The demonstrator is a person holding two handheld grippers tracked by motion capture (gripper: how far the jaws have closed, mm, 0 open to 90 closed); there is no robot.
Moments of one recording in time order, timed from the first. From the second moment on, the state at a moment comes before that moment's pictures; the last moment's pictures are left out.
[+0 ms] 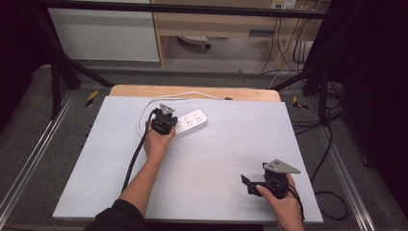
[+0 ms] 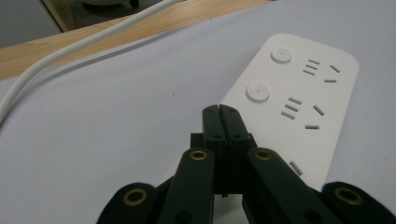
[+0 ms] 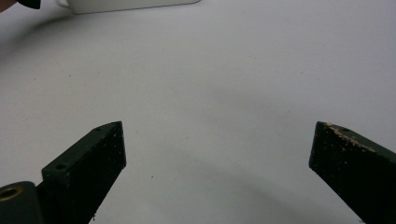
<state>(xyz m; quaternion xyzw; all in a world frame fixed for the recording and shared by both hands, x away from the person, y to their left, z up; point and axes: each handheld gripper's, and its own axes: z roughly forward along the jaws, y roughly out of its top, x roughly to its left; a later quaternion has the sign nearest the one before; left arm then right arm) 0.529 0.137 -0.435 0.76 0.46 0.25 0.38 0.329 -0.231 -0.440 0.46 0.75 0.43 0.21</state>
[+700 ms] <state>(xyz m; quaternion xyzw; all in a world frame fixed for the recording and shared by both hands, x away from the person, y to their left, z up) 0.526 0.134 -0.436 0.76 0.46 0.26 0.38 0.329 -0.232 -0.441 0.46 0.75 0.42 0.21</state>
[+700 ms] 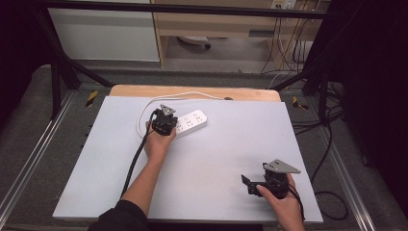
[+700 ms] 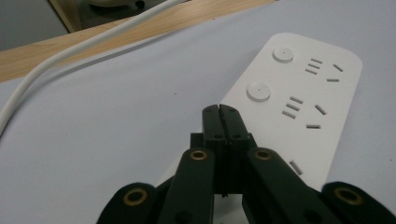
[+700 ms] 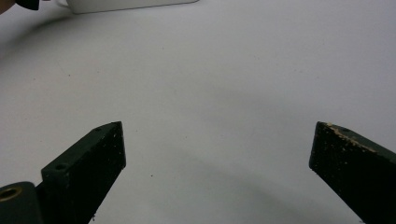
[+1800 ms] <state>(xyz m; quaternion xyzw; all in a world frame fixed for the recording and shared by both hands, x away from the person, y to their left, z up) 0.526 0.136 -0.437 0.75 0.47 0.25 0.39 0.329 -0.232 -0.441 0.46 0.75 0.42 0.21</state>
